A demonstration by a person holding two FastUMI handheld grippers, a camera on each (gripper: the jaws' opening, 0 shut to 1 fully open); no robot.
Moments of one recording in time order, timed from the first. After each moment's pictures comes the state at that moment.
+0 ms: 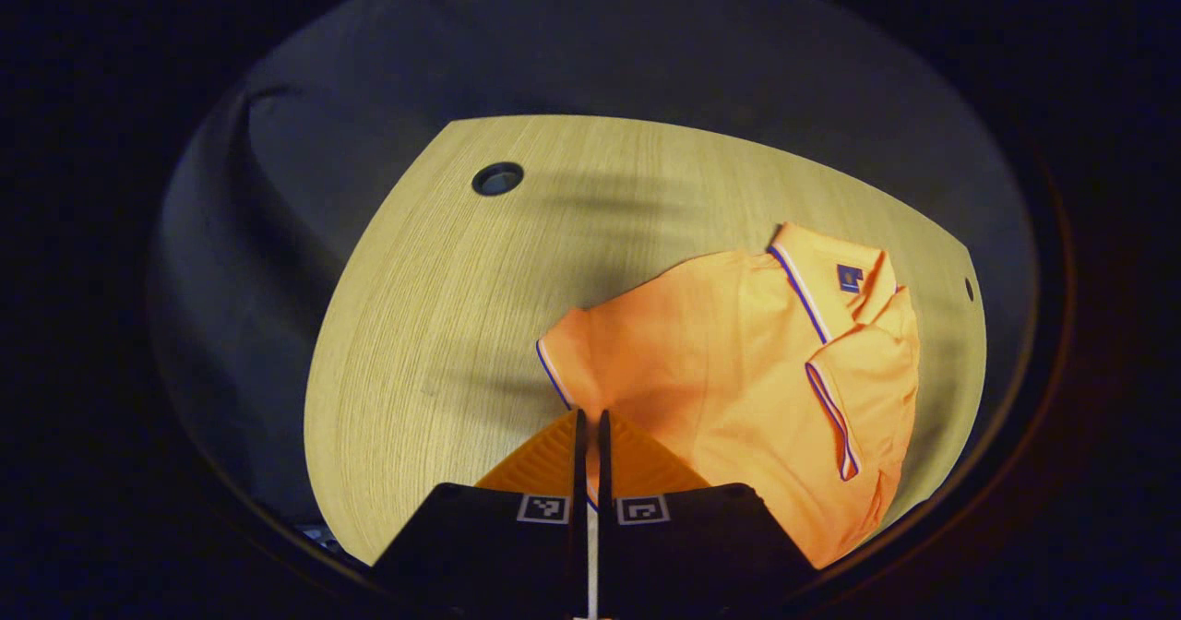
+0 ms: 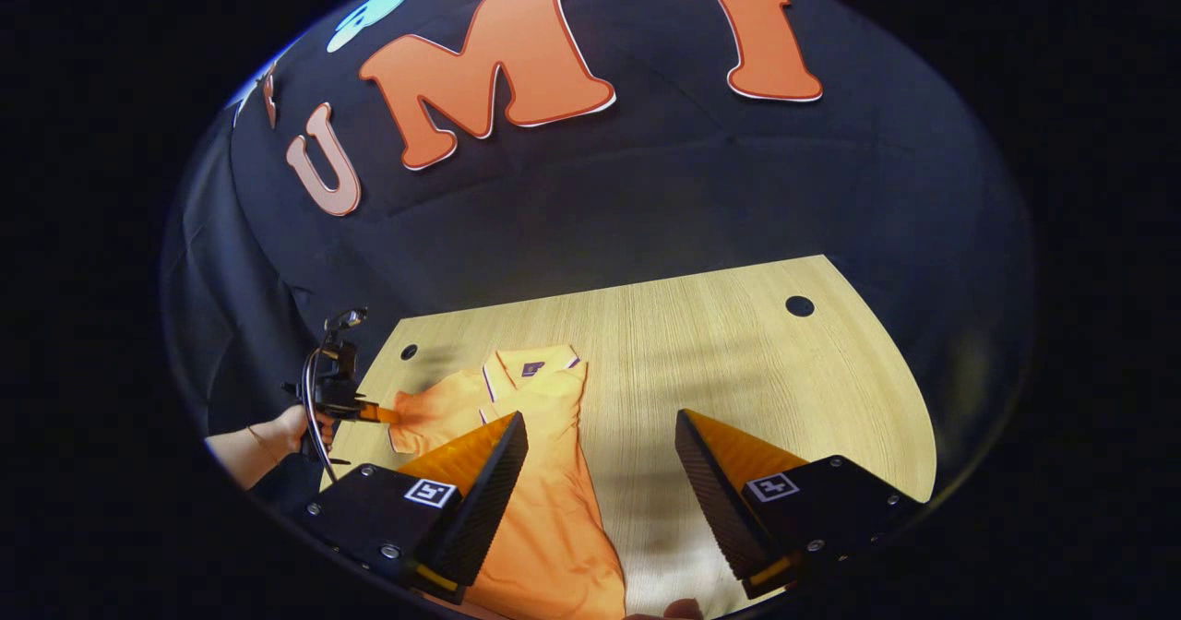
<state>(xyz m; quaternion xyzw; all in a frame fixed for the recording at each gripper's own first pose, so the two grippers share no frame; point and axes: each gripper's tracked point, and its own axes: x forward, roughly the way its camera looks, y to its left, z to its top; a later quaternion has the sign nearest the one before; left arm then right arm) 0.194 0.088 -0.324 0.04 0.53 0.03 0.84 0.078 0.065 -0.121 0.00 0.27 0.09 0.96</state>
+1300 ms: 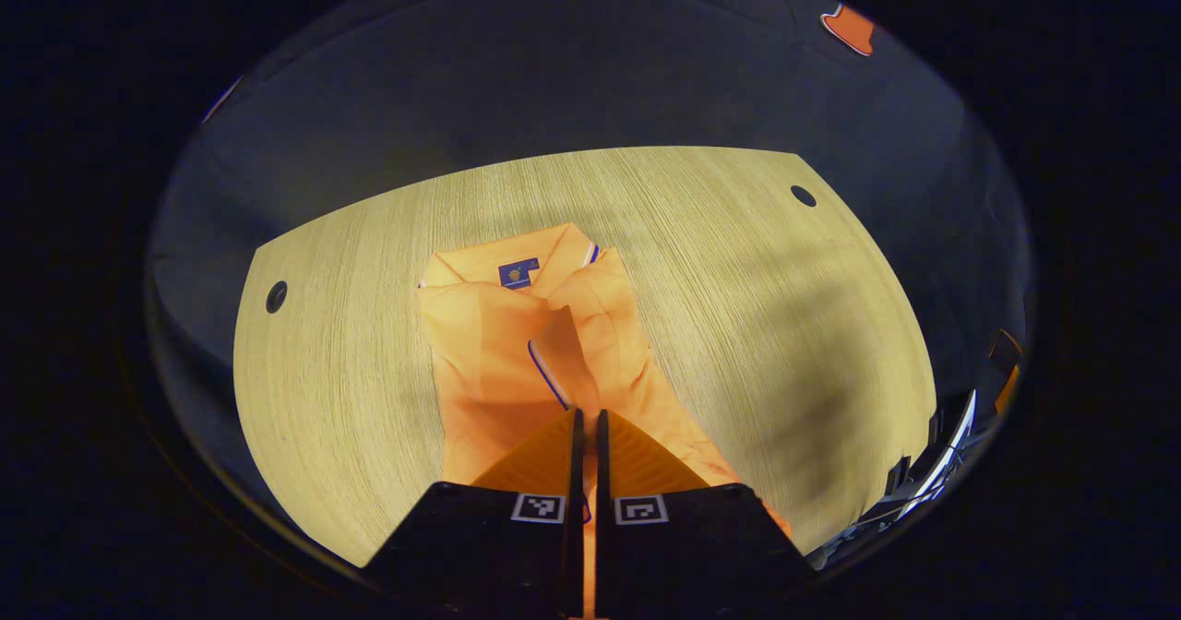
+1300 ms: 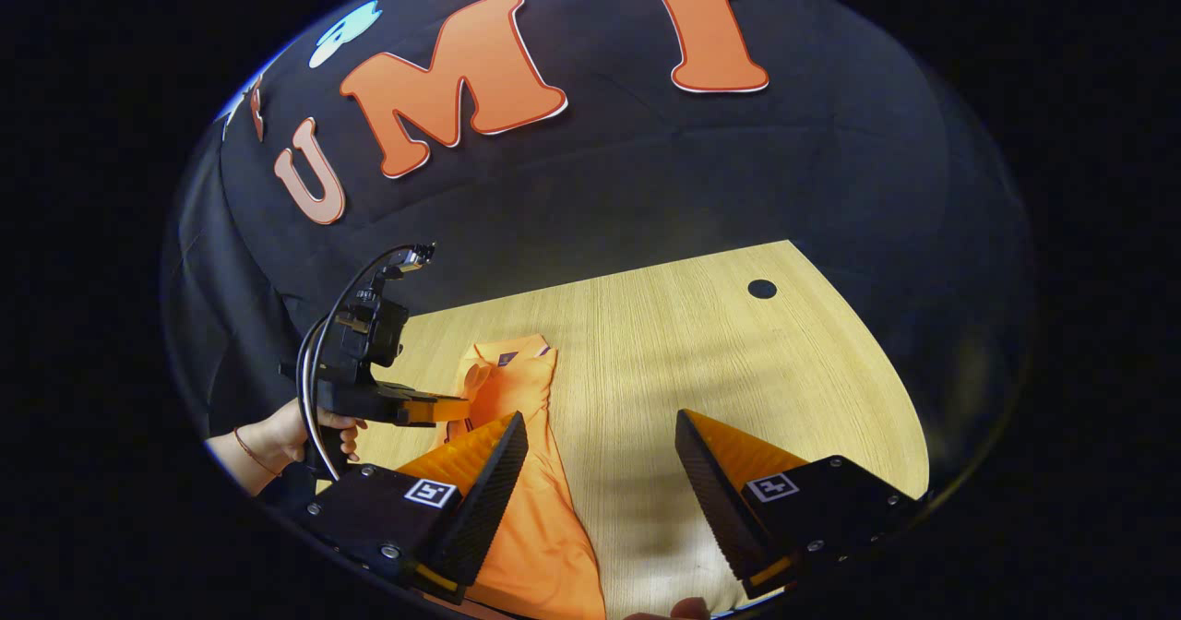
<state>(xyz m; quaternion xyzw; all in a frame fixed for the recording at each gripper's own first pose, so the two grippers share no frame) 0.155 -0.176 -0.312 0.10 0.52 -0.17 0.83 0.051 0.016 -0.127 0.02 0.27 0.06 0.96</state>
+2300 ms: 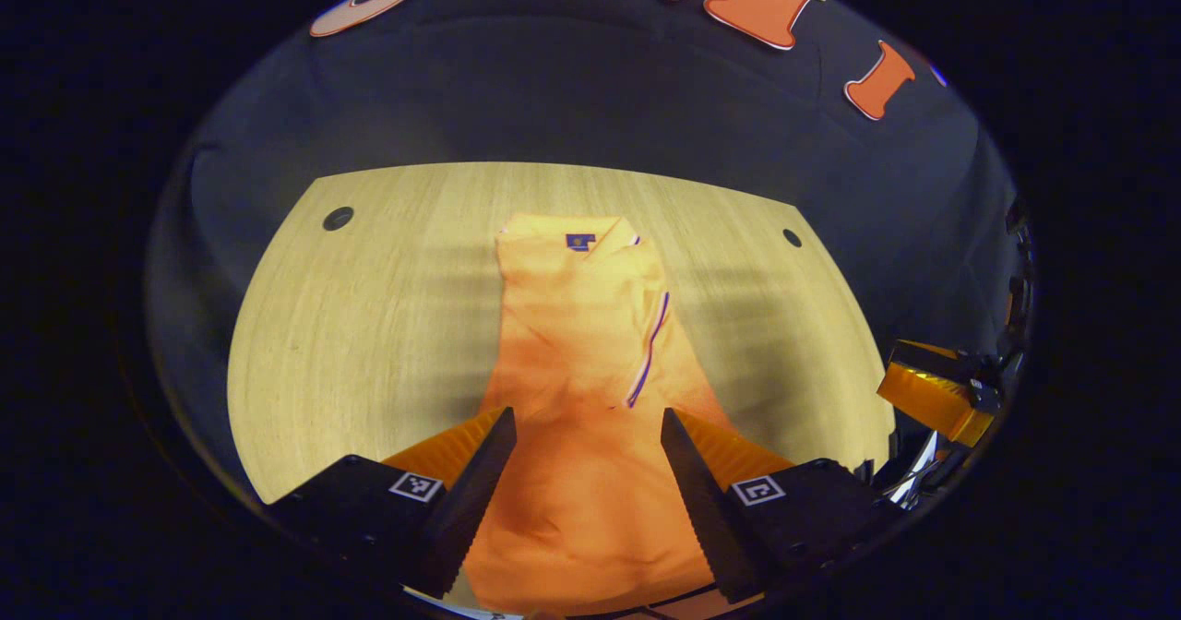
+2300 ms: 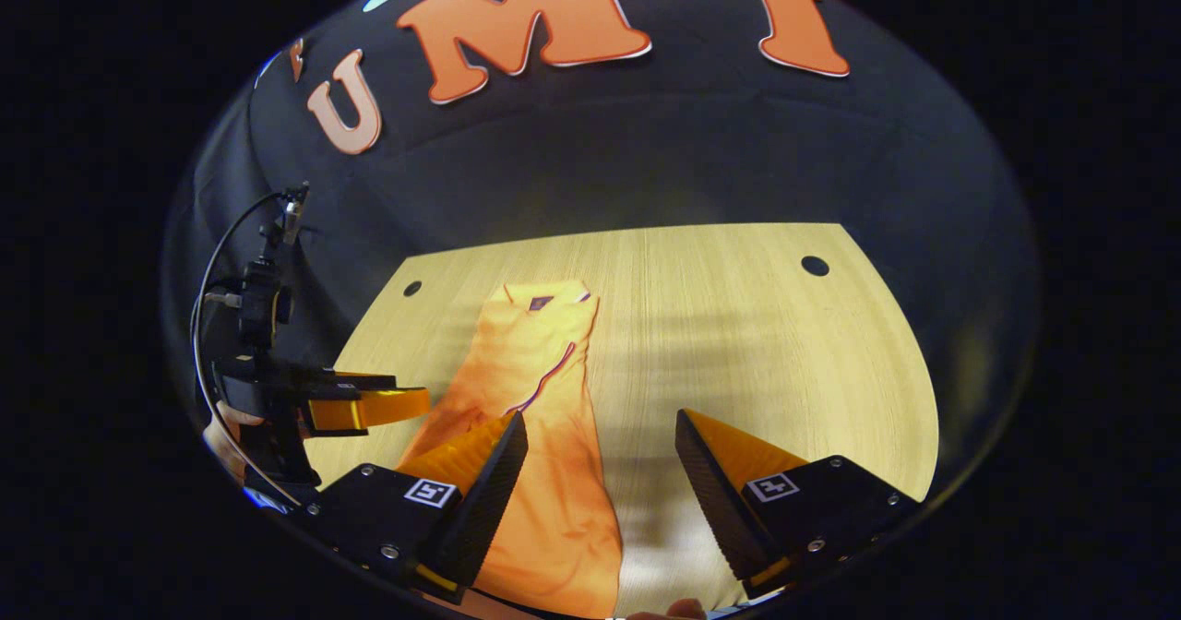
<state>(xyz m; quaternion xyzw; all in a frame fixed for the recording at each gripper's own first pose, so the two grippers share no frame) 0.060 -0.065 -0.278 0.01 0.48 -0.14 0.86 0.029 0.081 -0.195 -0.05 0.35 0.11 0.93</state>
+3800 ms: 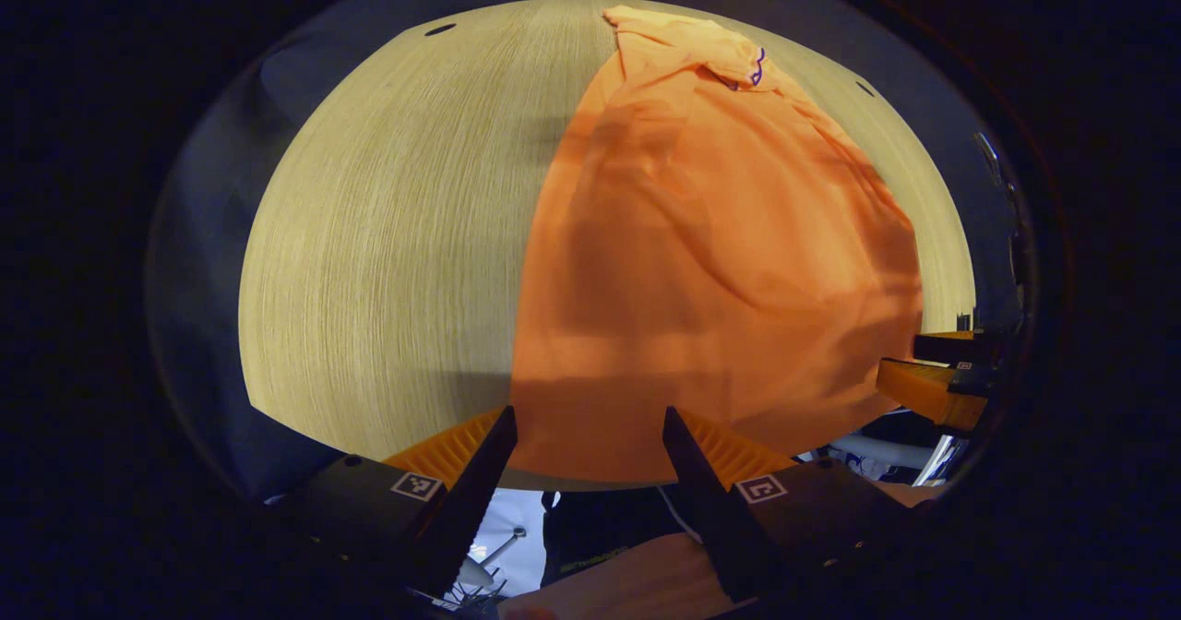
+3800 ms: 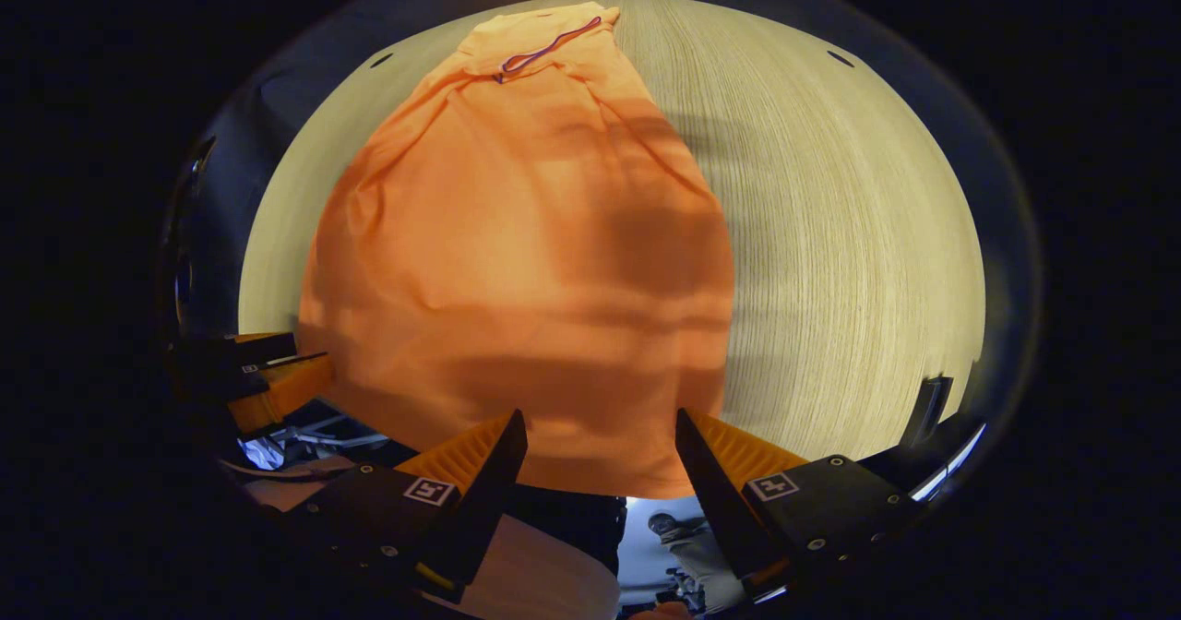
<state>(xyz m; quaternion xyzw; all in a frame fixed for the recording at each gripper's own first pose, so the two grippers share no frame) -0.186 0.046 -0.399 0.06 0.66 -0.04 0.75 -0.181 0.072 -0.393 -0.12 0.62 0.03 0.78</state>
